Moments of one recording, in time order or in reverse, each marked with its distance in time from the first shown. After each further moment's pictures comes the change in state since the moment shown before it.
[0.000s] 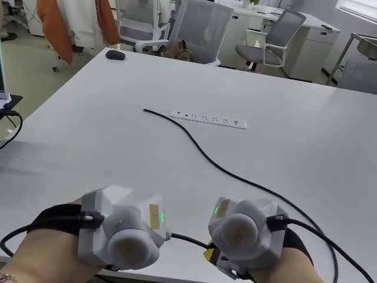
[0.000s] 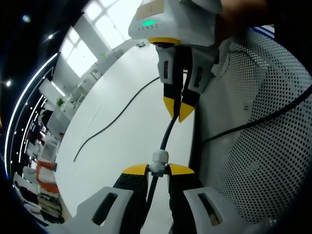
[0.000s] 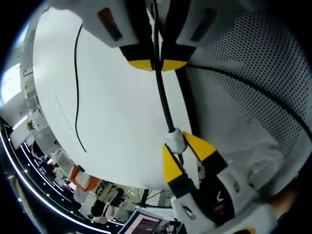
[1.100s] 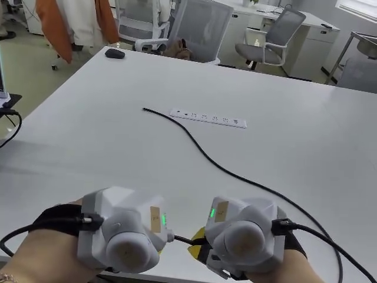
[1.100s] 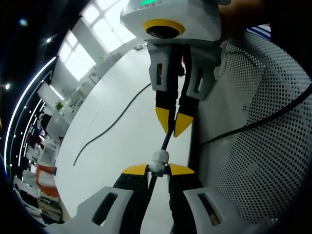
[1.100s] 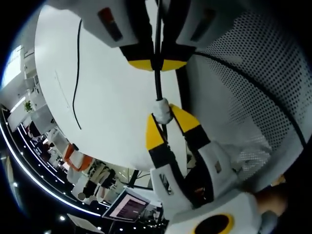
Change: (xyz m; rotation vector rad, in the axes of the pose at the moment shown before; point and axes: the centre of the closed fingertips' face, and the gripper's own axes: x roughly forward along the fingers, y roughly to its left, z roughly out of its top) left arm 0.002 -0.002 0.005 0.020 -0.027 -0.010; right arm -0.005 0.013 0.033 -0.112 -0.147 0.031
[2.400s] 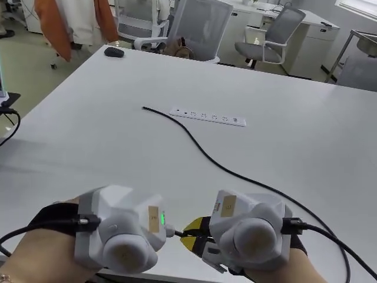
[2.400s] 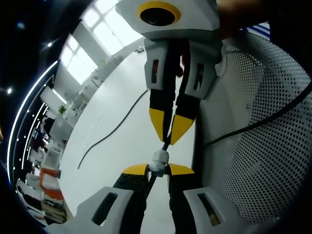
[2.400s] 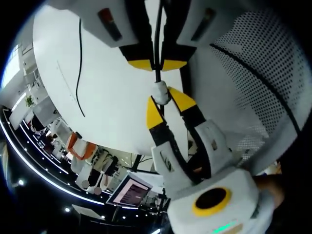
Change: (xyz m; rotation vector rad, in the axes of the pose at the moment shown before) left arm -0.003 0.006 0.005 0.028 -0.016 0.032; right arm -0.010 -0.001 0.030 -0.014 -0.147 -0.018
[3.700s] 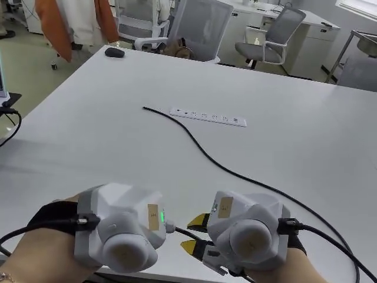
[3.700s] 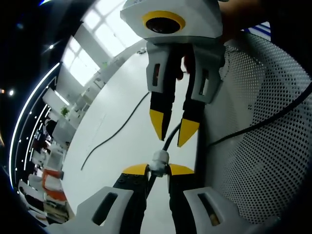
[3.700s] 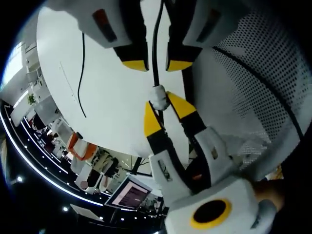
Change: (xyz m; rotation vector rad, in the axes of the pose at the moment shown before) left arm -0.001 0.003 0.002 0.011 -0.011 0.024; right arm 0.000 -0.002 -0.003 -0.025 0.022 -0.018
